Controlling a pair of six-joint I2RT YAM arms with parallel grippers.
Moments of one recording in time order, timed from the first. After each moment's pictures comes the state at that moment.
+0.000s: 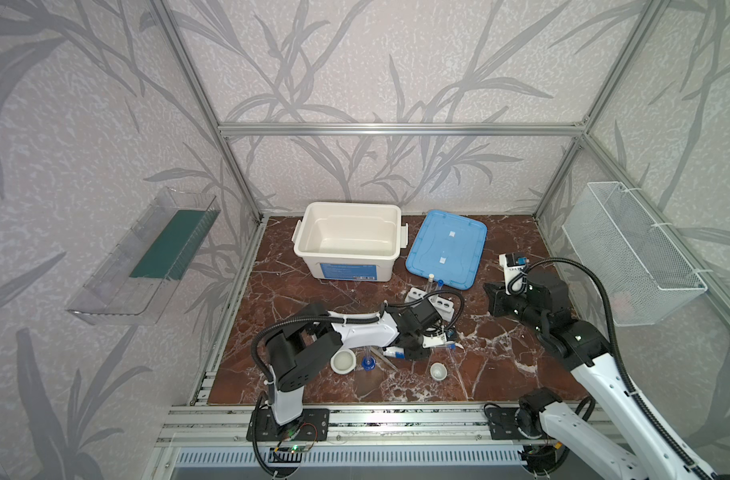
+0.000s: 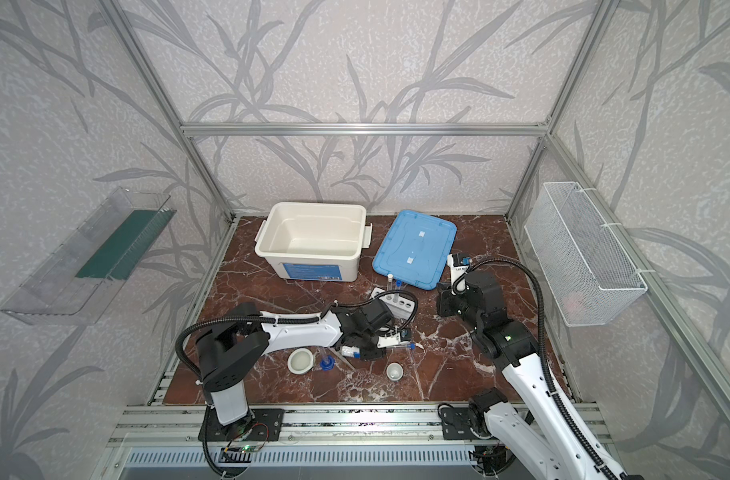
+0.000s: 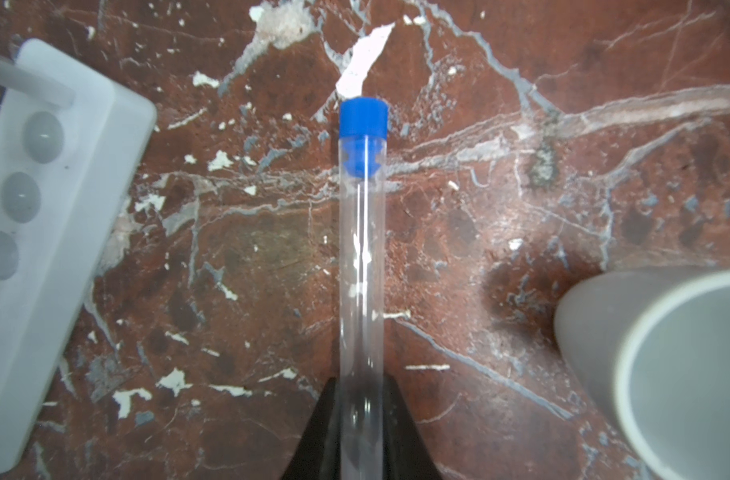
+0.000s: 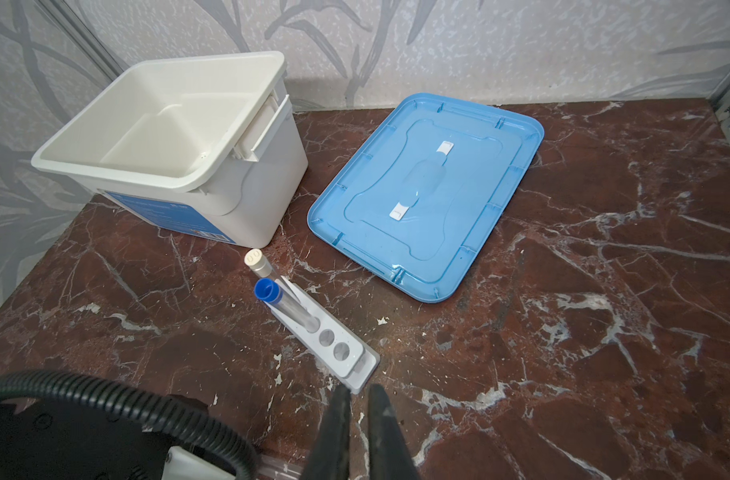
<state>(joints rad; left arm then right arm) -1.03 1.85 1.09 -0.38 0.11 0.48 0.33 0.78 0.80 -0.54 -0.05 0.24</state>
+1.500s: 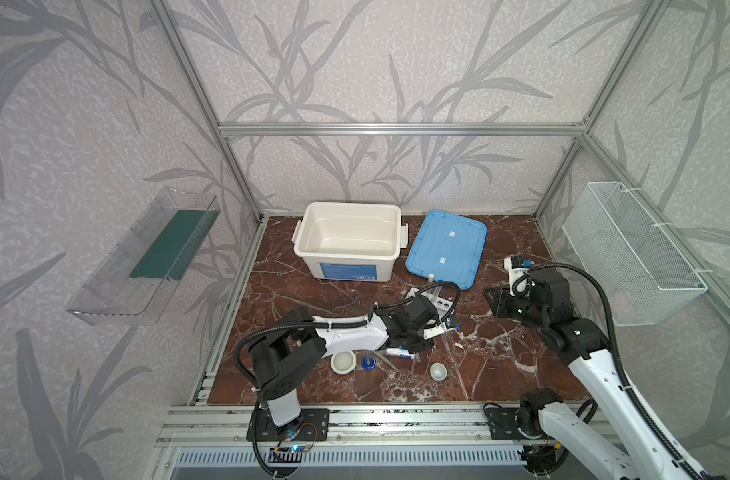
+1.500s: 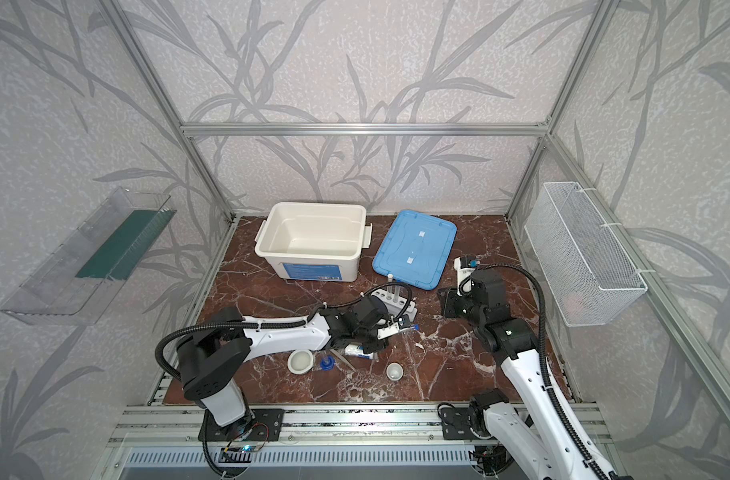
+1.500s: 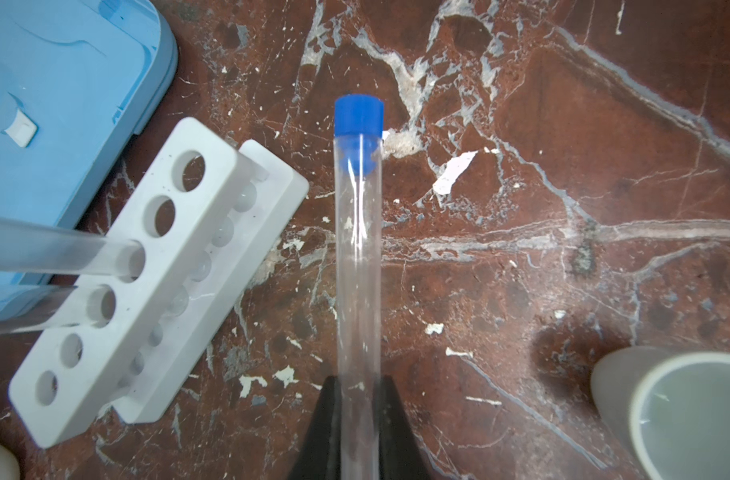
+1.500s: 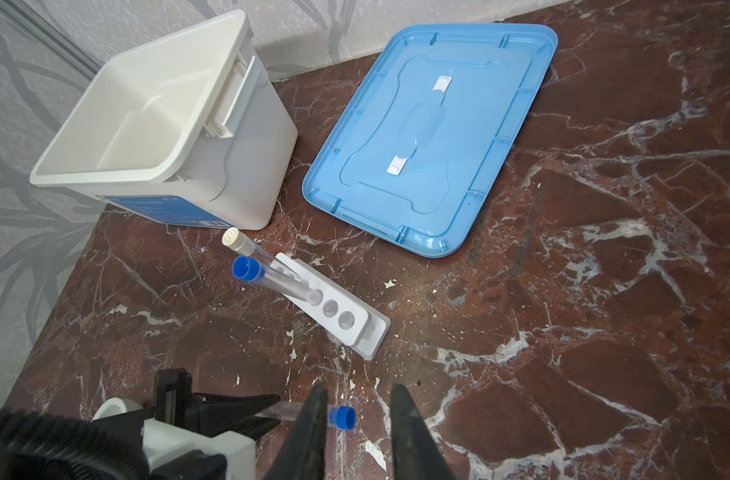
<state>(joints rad) -1.01 1.74 1.00 -0.17 0.04 0.39 0.22 0.82 0.79 -0.60 -0.21 0.33</state>
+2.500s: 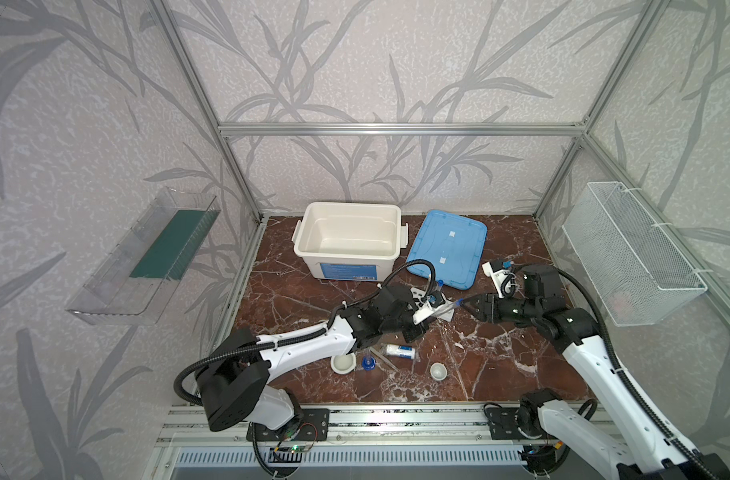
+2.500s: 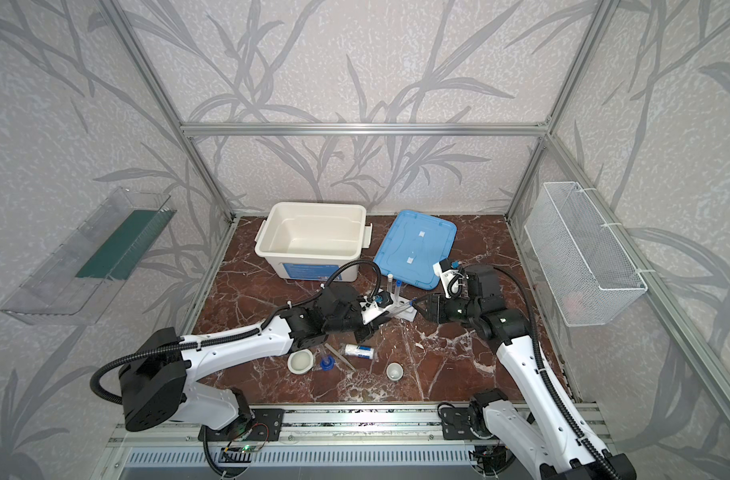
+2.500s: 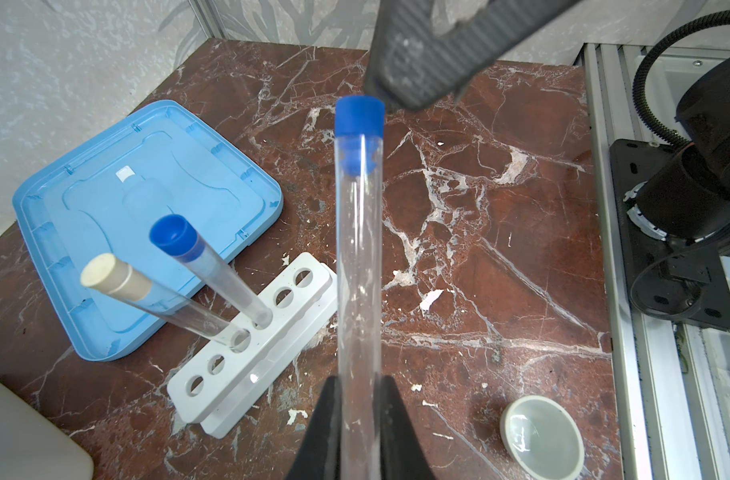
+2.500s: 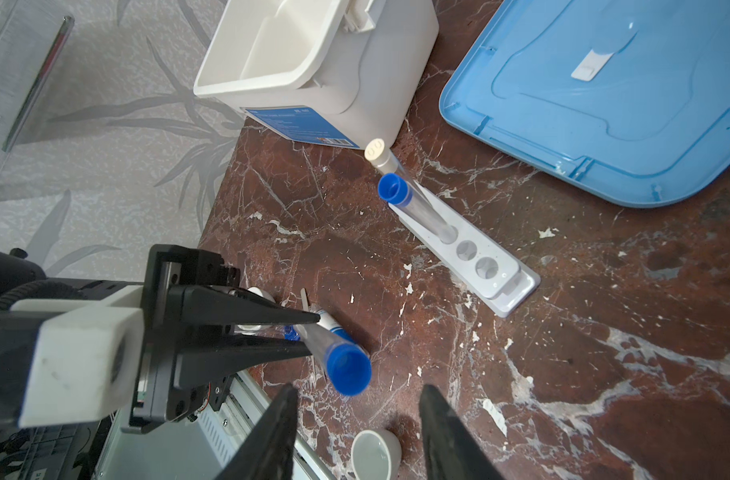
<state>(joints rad) -0.95 1.44 0.88 0.01 0.21 0.23 0.23 0.91 0.82 -0.65 -0.62 0.31</state>
